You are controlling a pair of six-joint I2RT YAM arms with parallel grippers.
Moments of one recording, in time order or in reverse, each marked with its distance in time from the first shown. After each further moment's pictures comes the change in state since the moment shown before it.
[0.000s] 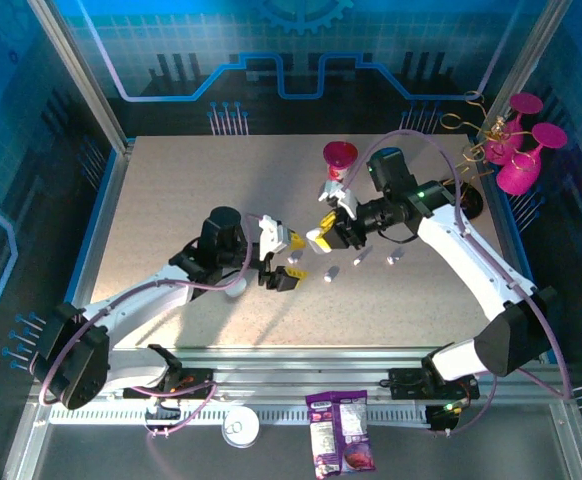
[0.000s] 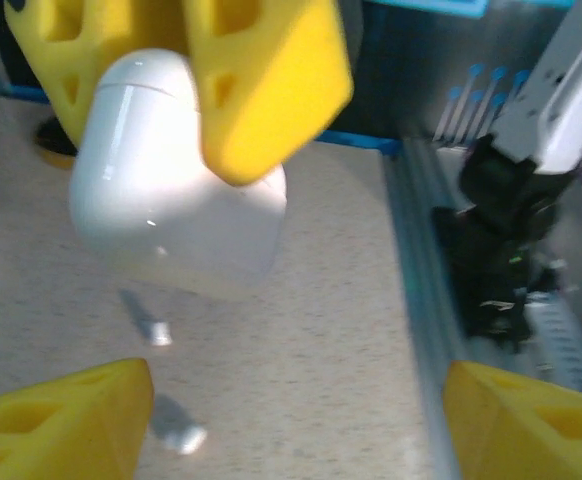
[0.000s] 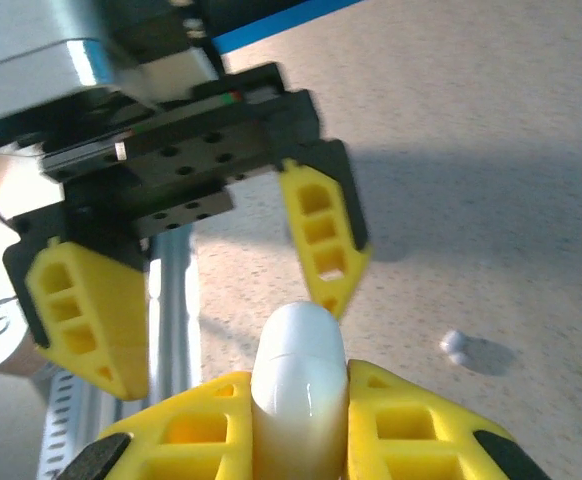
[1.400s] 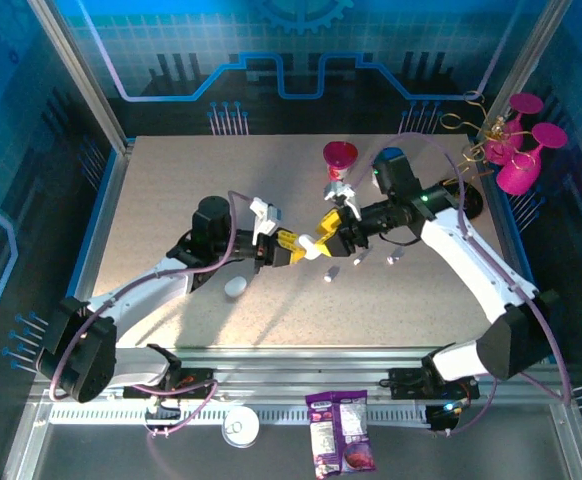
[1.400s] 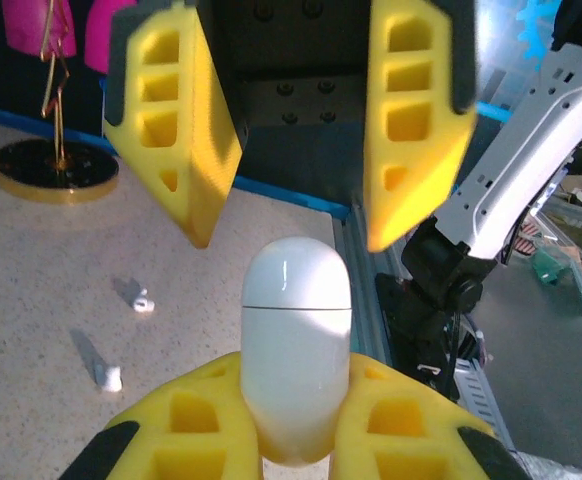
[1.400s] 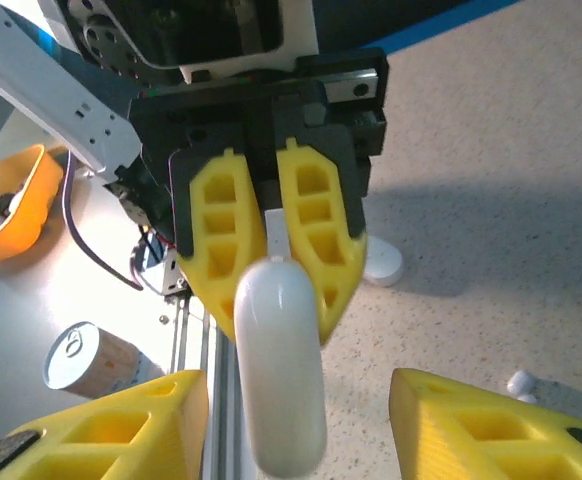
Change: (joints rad) left arm 0.080 0.042 0.008 0.223 0.159 -0.274; right arm -0.059 -0.049 -0.104 0.128 -0.183 0.101
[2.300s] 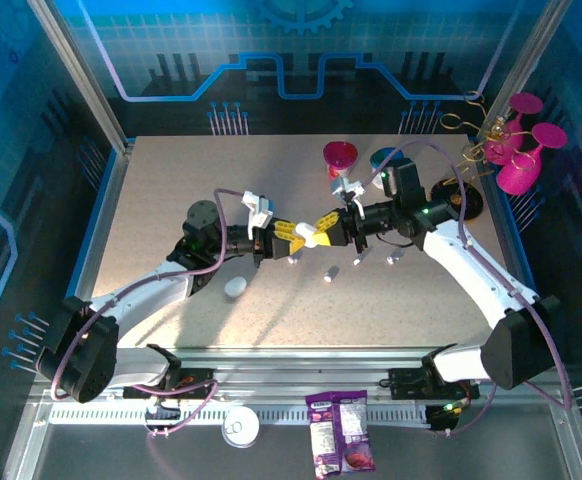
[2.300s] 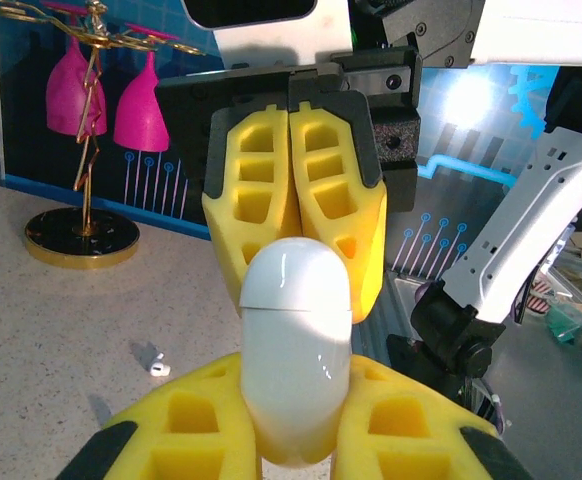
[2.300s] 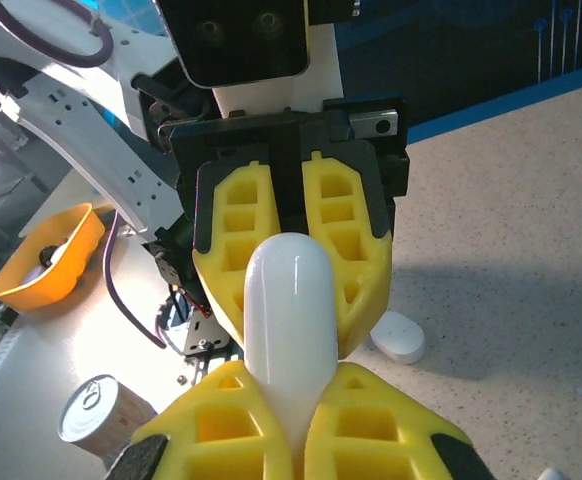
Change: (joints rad) left arm 0.006 0.000 -0.043 0.267 -0.048 -0.172; right arm -0.007 -0.026 -0.114 0.290 -0.140 0.131
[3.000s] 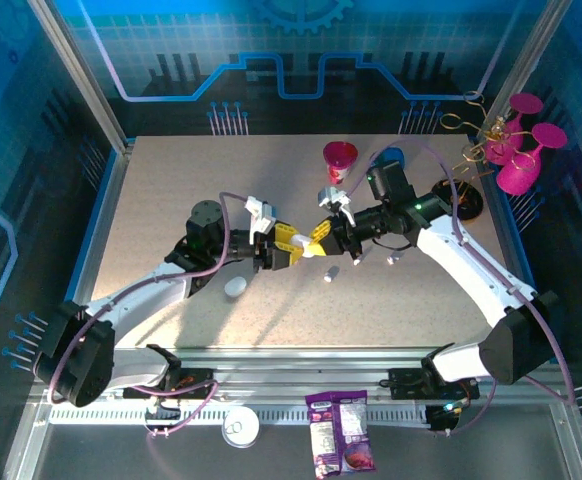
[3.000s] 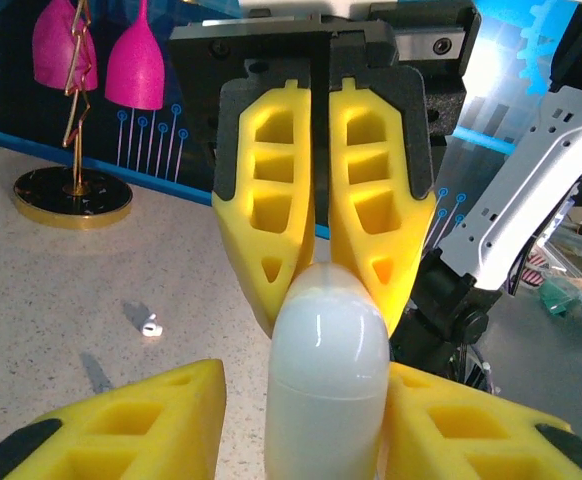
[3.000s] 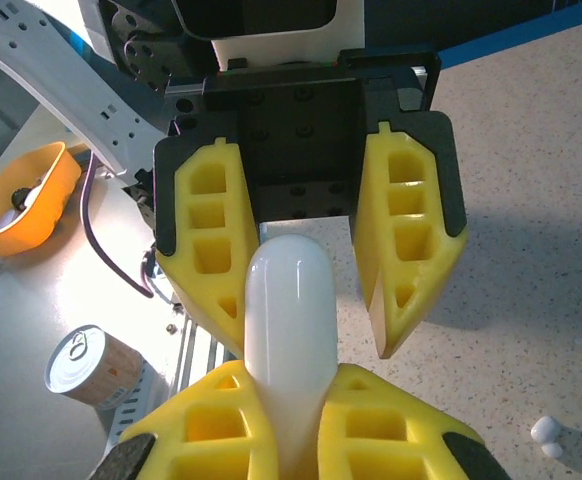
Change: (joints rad) left arm -0.002 -0.026 0.002 -0.168 0.011 0.090; right arm 0.070 0.029 0.087 -0.227 0.134 -0.146
